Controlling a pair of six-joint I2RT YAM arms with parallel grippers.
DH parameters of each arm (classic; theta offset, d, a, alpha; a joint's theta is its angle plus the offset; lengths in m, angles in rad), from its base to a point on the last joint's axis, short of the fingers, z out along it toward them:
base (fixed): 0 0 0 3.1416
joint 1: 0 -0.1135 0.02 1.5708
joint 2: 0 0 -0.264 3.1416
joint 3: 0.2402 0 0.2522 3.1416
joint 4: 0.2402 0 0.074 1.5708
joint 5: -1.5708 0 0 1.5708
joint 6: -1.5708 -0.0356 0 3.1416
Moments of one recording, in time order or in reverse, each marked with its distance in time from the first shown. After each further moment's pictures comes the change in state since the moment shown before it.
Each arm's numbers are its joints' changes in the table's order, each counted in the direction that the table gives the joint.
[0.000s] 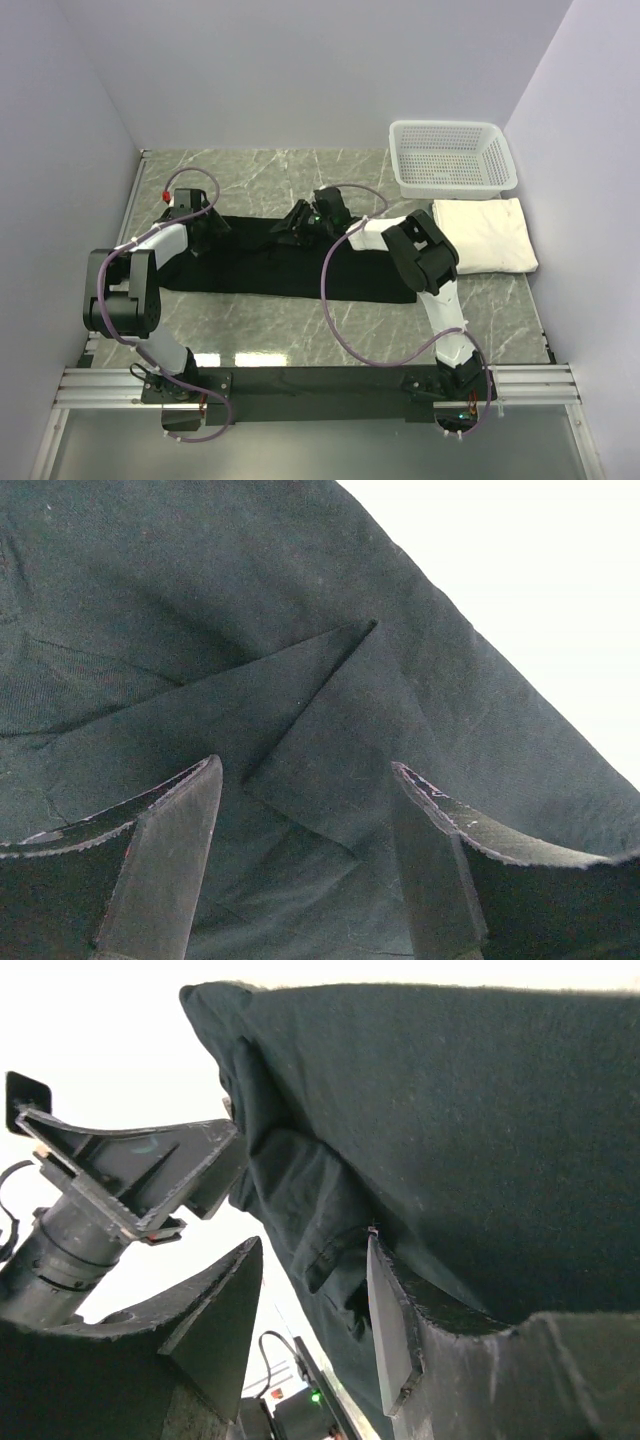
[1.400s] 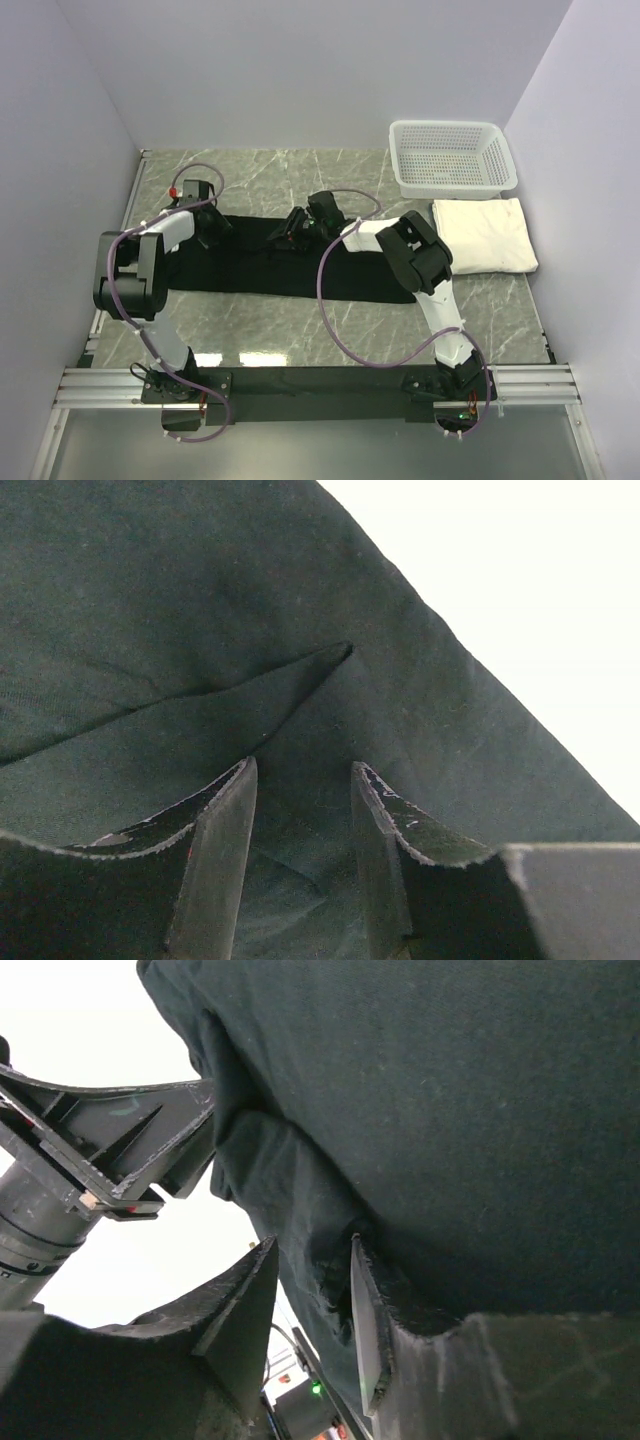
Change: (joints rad) left arm 0.024 0.131 0.133 0.088 0.008 0.054; right arm -0.031 0.039 0.036 0.051 0.010 -0.023
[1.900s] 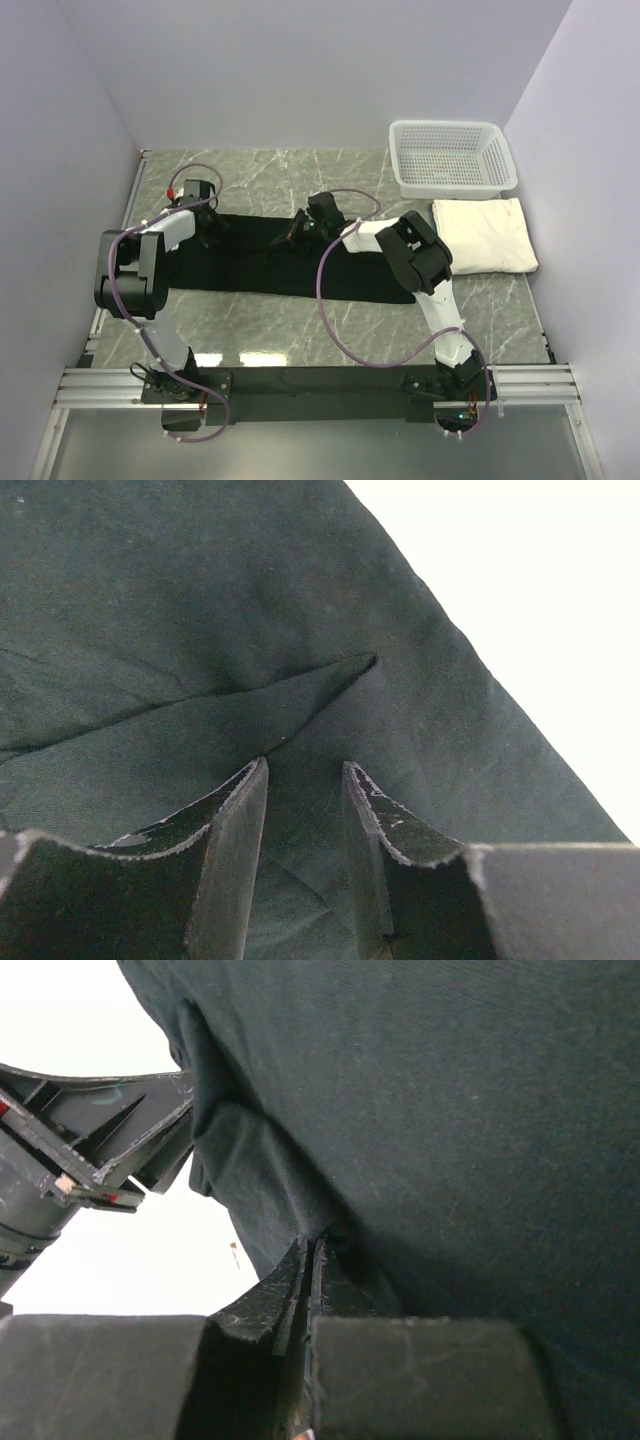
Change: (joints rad) left arm 0.001 0.013 0.010 0.005 0.055 0.037; right arm 0.000 0.010 -0.003 0.013 -0.007 0.042
